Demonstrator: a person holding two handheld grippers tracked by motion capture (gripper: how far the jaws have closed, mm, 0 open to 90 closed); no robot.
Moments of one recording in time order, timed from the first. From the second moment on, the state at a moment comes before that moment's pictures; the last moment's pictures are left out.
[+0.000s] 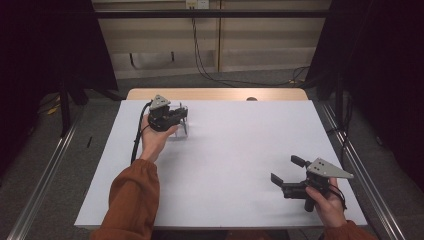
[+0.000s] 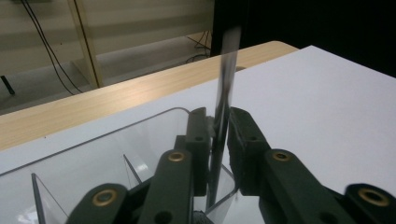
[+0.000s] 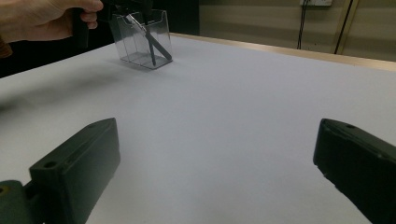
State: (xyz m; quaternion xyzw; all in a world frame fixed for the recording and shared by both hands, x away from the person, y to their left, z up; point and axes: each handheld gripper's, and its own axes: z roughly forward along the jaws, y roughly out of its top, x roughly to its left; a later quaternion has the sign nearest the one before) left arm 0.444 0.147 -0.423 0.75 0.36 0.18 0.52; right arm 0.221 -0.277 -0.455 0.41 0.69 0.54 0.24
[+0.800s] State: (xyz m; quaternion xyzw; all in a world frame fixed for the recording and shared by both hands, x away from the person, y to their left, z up) left arm 0.434 0.149 -0.411 0.73 0.37 0.19 0.55; right arm 0.223 -0.279 -0.456 0.41 0.69 0.54 0.24
